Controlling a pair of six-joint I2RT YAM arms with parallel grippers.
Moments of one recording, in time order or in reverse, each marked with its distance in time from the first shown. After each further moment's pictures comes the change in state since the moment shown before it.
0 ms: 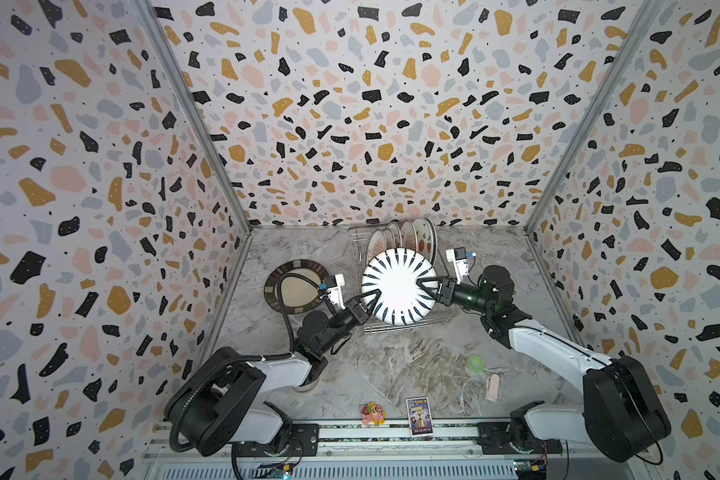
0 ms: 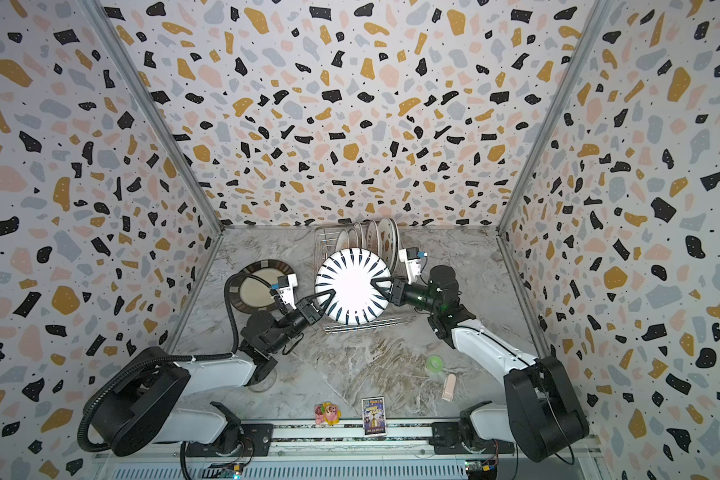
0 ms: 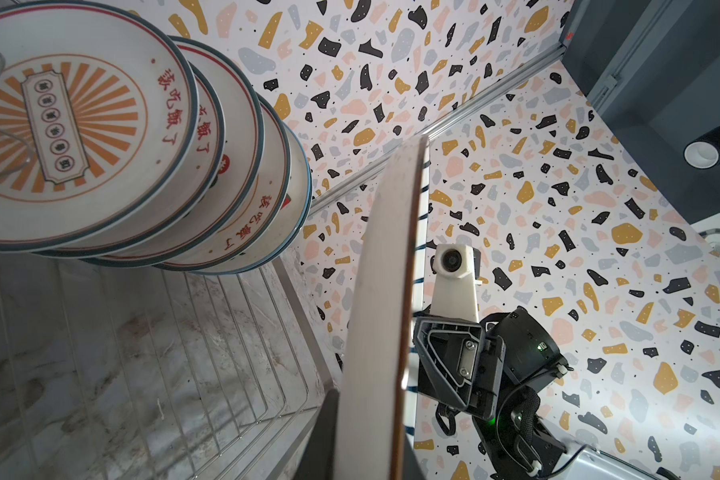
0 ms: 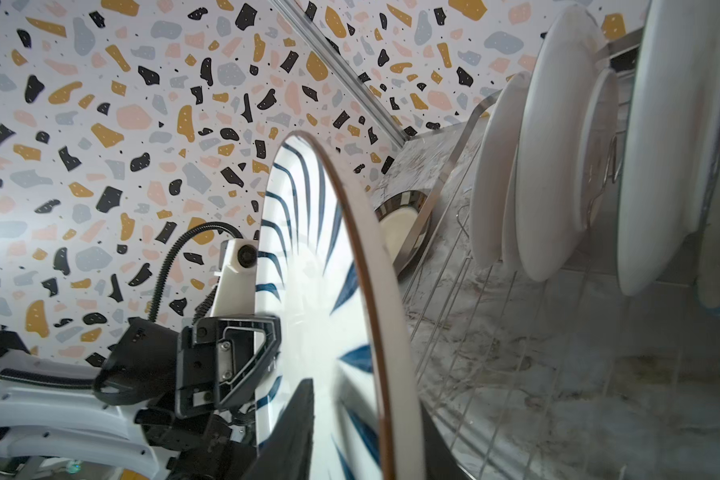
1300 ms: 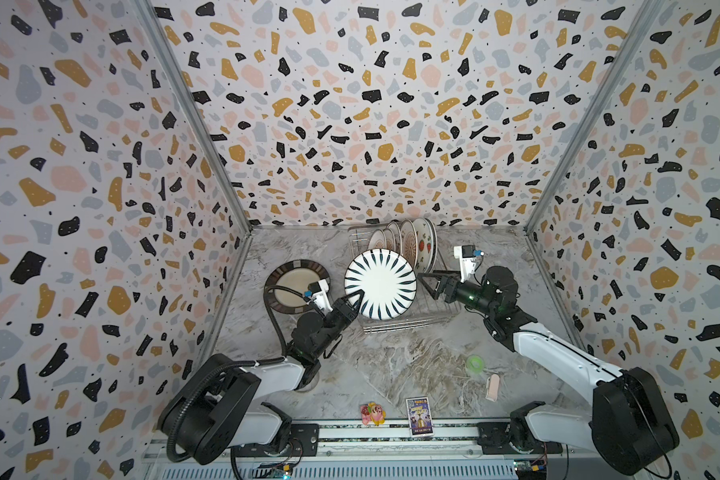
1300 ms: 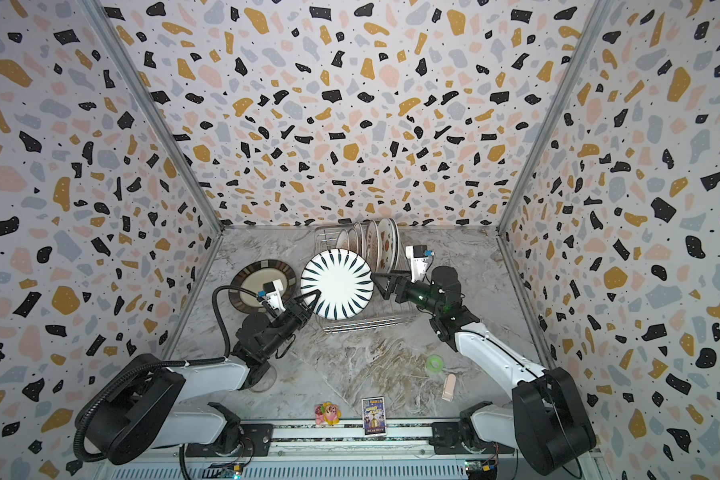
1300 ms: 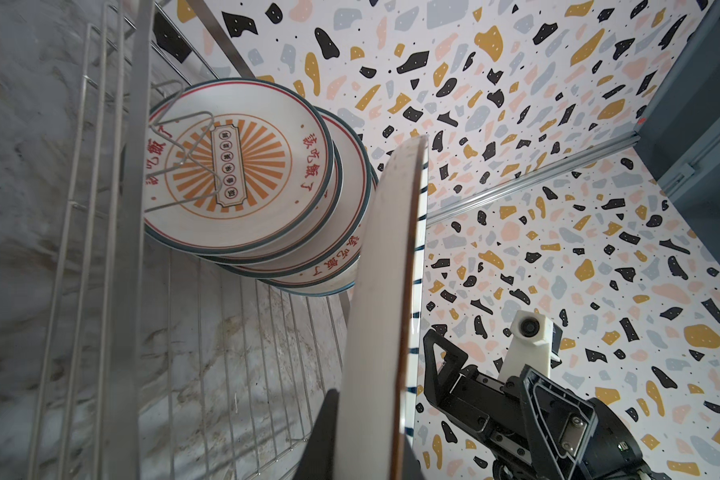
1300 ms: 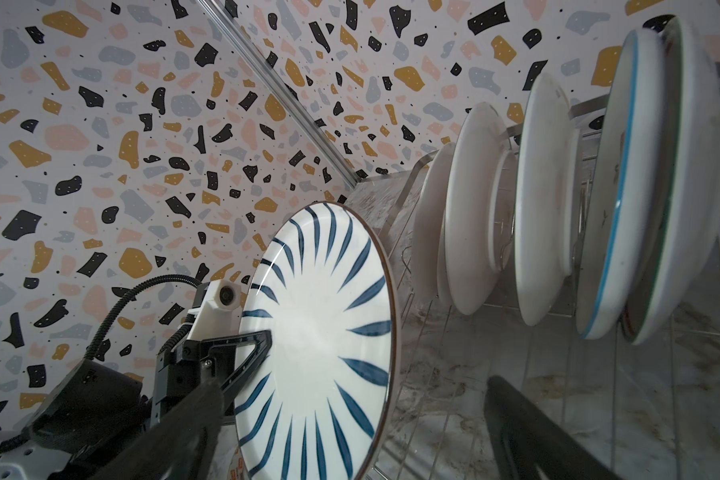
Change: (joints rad) left arm 0.088 -0.061 -0.069 -0.097 -0.111 -0.101; right arm 0.013 -0.063 0.001 -0.064 0.215 -0.103
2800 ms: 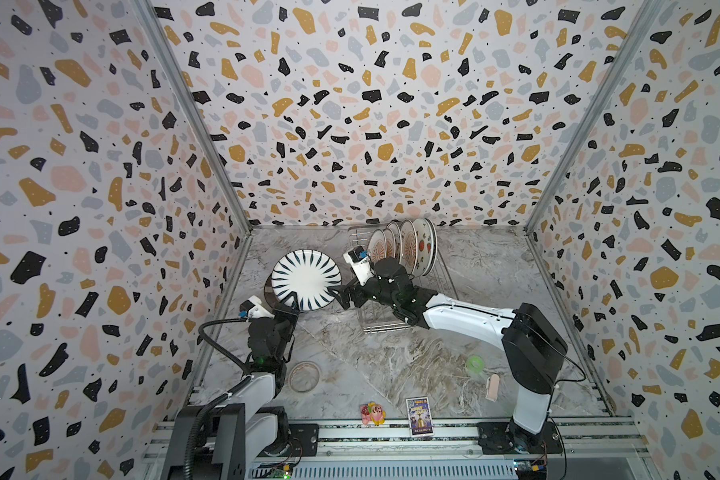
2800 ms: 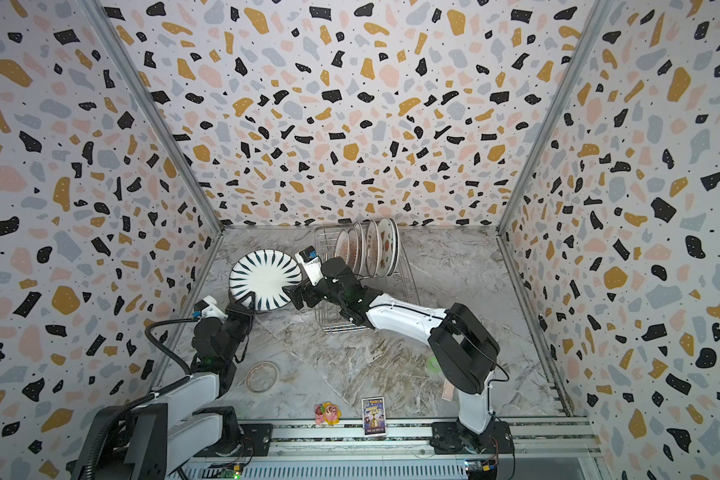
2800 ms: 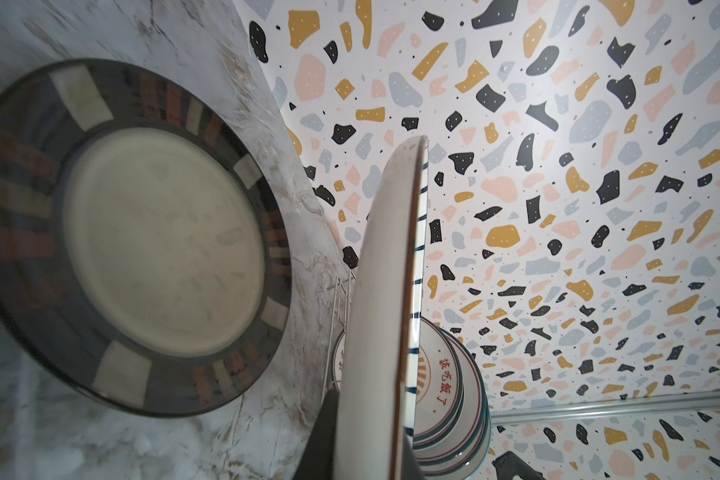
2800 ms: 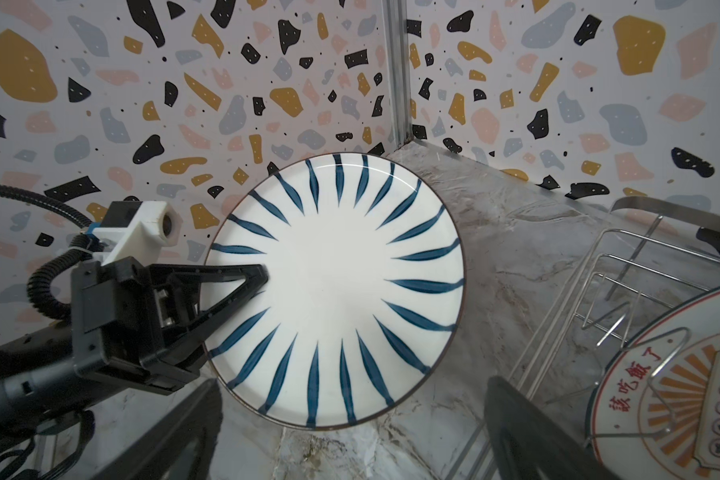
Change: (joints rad) left arm 0.554 -0.224 -0.127 -0.234 -0.002 -0.033; right arm 0.502 0.630 0.674 -0.182 0.383 -0.414
